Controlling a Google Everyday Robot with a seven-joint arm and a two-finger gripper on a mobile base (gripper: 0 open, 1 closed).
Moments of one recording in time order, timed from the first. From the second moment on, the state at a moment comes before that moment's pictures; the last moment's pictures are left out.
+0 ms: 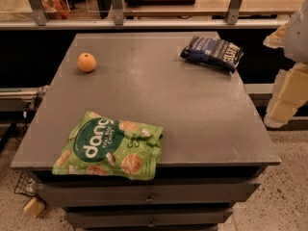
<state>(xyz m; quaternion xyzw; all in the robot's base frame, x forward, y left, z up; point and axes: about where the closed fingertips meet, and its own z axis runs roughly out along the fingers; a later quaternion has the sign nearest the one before) 0.438 -0.217 0.977 -0.60 0.78 -0.04 0.16</state>
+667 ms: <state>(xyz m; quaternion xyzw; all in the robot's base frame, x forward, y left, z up) 0.449 -0.199 0.973 -0.60 0.77 -0.01 0.19</state>
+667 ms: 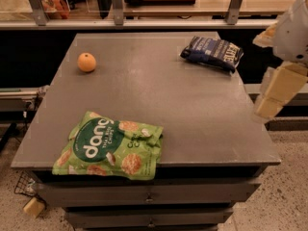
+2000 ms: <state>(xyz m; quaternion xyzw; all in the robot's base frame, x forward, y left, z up) 0.522 -0.057 0.933 -0.61 0.73 0.12 0.28</state>
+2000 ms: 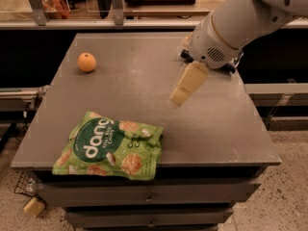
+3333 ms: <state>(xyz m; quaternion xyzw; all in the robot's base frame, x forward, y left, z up) 0.640 0.164 0.909 -0.52 0.70 0.26 0.41</state>
